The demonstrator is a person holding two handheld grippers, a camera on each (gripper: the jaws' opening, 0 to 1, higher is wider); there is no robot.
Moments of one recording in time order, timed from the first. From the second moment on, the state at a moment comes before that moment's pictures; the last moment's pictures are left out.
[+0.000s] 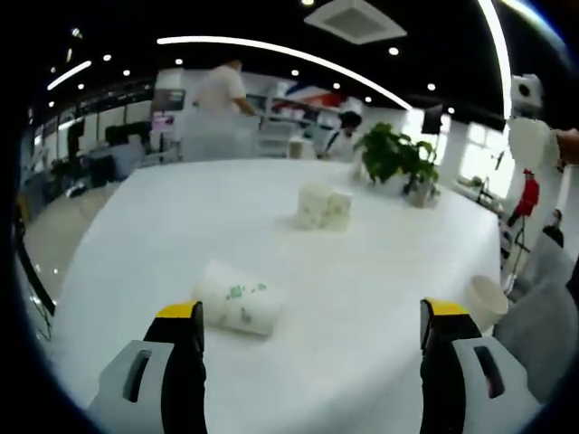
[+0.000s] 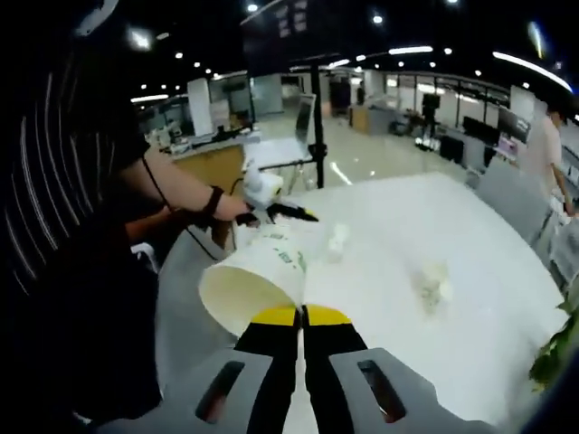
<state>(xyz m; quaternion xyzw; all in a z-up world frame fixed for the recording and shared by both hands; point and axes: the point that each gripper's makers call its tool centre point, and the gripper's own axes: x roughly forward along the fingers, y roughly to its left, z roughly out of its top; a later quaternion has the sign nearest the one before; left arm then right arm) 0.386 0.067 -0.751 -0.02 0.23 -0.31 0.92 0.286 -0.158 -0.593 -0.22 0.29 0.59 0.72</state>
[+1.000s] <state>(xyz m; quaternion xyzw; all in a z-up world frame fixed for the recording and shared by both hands) 0.385 0.072 -0.758 -0.03 0.23 -0.30 0.92 0.283 -0.139 -0.691 -0.36 0.47 0.57 0.57</state>
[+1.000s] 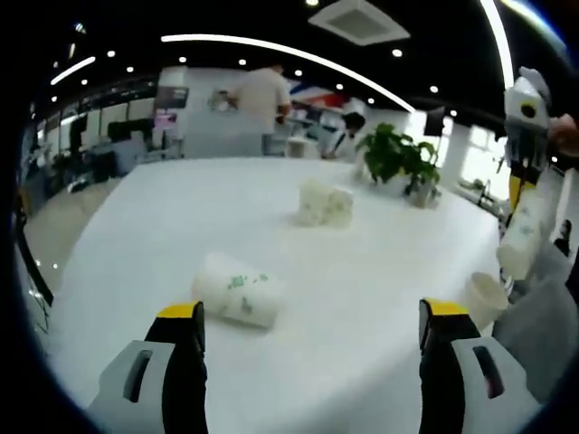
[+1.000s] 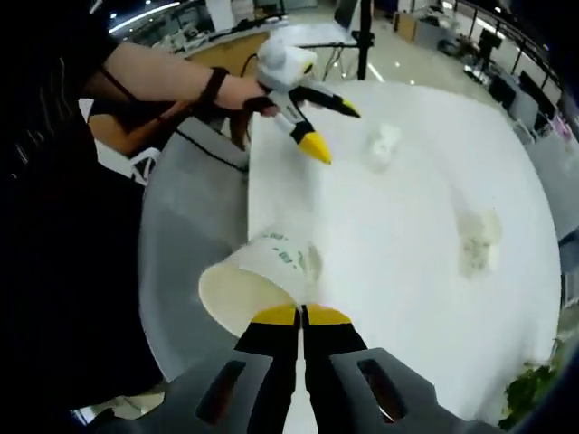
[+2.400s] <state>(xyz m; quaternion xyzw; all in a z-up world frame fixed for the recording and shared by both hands) 0.382 0.073 -0.773 -0.05 0.23 -0.29 0.93 0.288 -0.136 -0.759 -0.43 0.51 0.56 0.49</state>
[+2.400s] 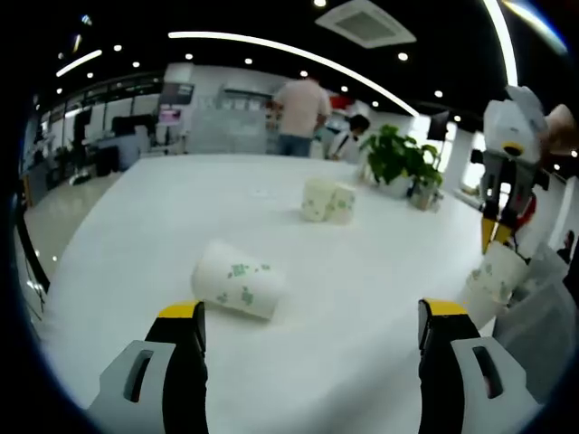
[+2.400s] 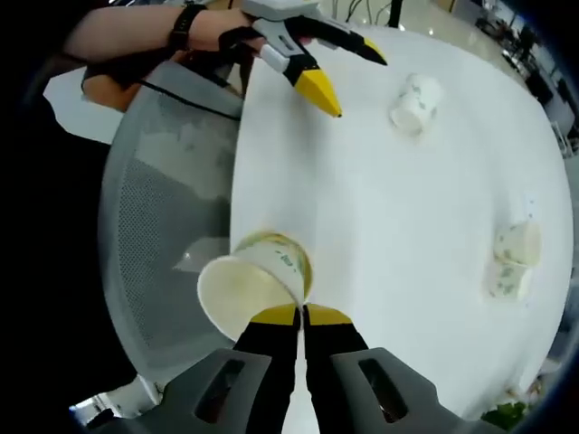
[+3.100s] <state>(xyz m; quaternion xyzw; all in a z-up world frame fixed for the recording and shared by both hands) 0.377 0.071 -0.777 -0.05 0.24 -0.29 0.93 0.283 -0.134 -0.764 -0.41 0.48 0.59 0.50</state>
